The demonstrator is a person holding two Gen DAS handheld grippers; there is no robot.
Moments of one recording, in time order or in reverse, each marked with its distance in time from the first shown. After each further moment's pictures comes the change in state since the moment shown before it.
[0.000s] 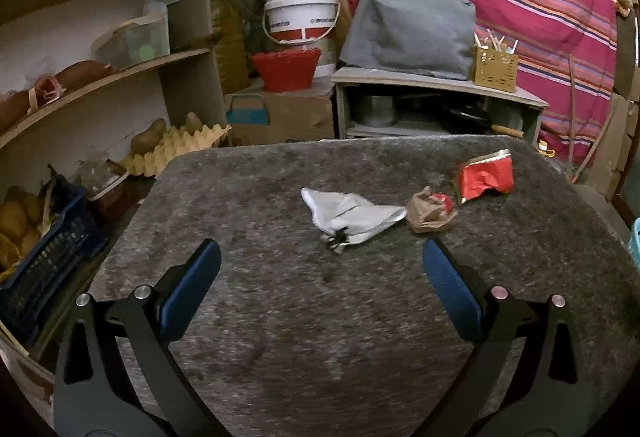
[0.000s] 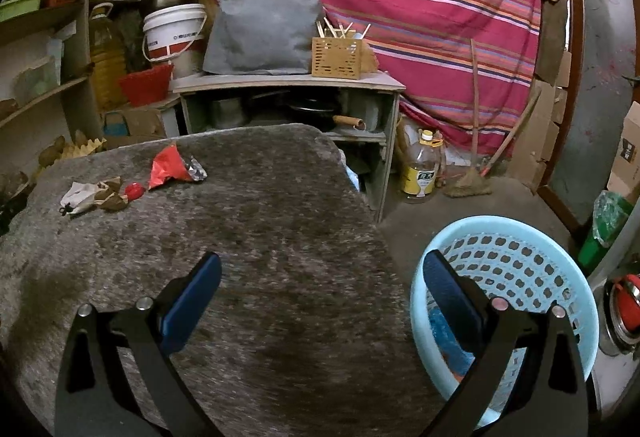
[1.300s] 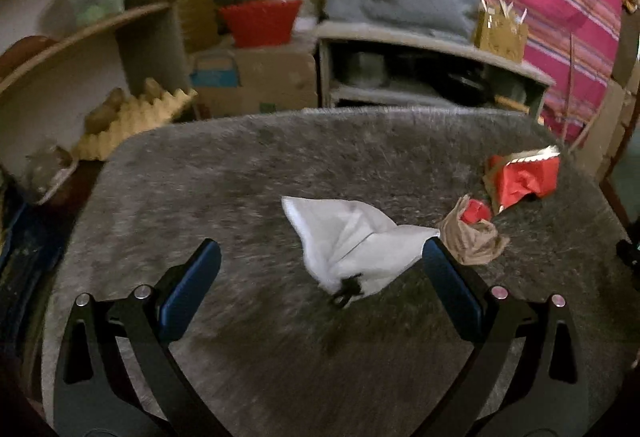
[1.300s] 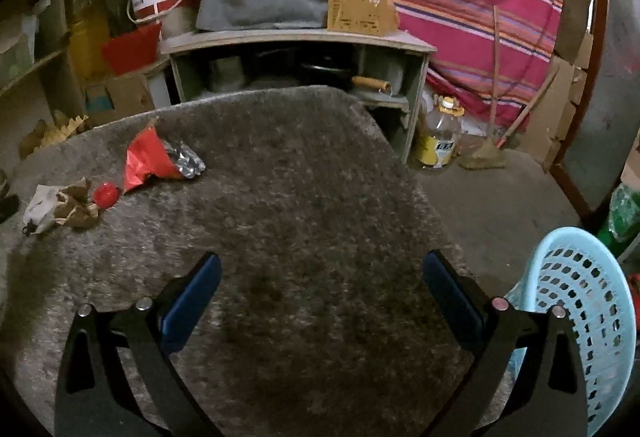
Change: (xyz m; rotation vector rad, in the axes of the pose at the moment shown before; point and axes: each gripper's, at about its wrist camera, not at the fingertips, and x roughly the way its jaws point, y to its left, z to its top) left arm 0.119 0.003 0.034 0.014 0.193 -0.106; right arm 0.106 0.059 0.032 0.005 0.169 -0.009
